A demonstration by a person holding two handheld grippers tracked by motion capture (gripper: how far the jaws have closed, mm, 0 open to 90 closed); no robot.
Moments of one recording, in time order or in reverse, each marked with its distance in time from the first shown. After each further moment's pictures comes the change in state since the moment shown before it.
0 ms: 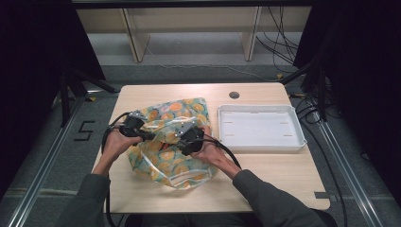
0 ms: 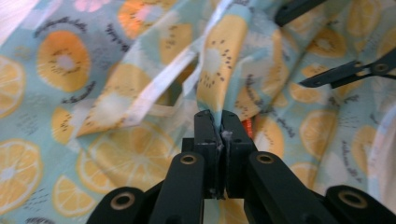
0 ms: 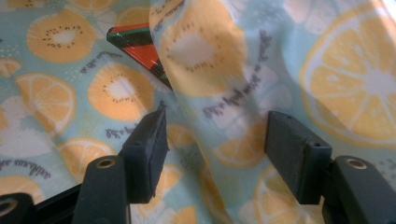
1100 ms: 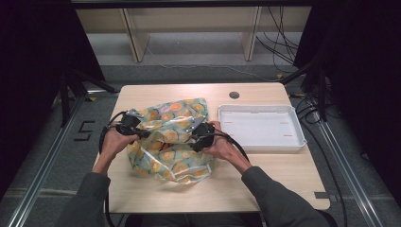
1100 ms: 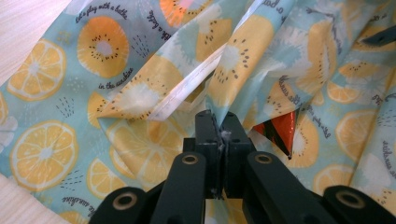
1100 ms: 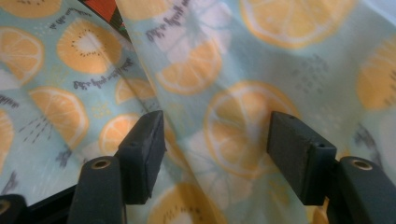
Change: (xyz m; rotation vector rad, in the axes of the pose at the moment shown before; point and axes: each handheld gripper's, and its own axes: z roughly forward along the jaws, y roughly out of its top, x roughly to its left) left arm 0.019 -0.008 0.000 0.010 0.079 -0.045; right arm -0.030 -0.018 -0.012 0.042 0.012 -0.018
